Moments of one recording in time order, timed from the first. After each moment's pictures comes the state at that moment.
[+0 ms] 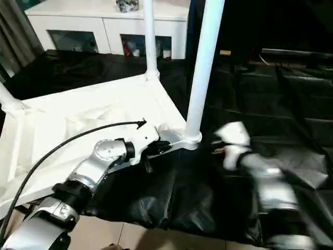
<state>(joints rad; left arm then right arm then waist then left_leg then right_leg) -0.58 0.10 -0.28 0.66 0.11 -0.02 -0.79 -0.26 -0.48 -0.07 0.38 0.17 0.07 0.81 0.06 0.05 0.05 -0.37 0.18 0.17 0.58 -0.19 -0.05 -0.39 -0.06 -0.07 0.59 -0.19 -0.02</state>
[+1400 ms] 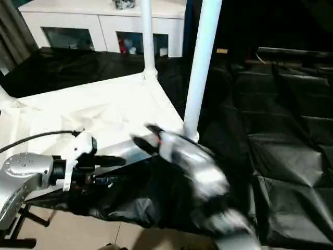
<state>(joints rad) -0.18 0.60 -0.16 -0.25 -0.24 0.64 -1.08 -0.59 0.02 0.17 0.61 0.11 0.13 0.53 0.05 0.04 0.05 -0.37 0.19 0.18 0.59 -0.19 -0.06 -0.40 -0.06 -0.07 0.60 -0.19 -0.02</state>
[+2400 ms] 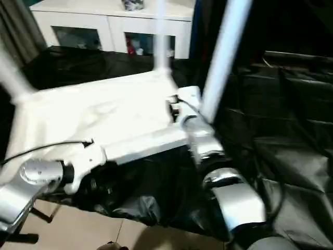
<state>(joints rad) -0.22 0.62 -0.29 -0.11 -0.04 0.52 -0.89 -0.87 -0.14 -0.04 1.16 0.07 -0.12 0.08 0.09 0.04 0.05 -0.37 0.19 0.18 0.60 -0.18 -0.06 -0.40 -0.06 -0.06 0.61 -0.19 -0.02</state>
